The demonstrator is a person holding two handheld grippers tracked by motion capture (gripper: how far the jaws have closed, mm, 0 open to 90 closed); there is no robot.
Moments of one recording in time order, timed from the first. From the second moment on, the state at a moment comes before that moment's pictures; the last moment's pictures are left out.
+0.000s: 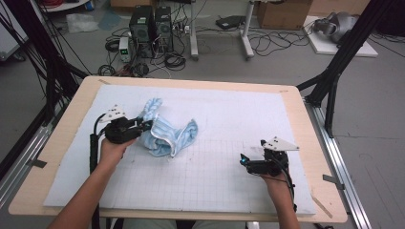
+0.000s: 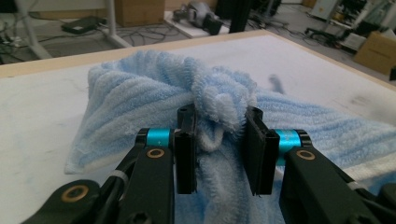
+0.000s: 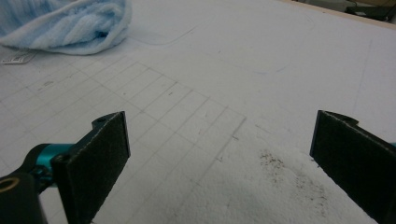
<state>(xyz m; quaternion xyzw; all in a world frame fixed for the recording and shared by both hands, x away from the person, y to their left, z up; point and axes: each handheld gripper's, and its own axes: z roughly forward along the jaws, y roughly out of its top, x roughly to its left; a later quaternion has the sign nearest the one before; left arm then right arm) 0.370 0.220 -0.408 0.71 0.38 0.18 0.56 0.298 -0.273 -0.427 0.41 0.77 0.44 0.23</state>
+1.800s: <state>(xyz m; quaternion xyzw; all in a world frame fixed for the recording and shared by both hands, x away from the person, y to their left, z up) 0.372 0.243 -0.417 0.70 0.40 0.20 0.56 0.306 -0.125 -0.436 0.17 0.88 0.44 -0.03</state>
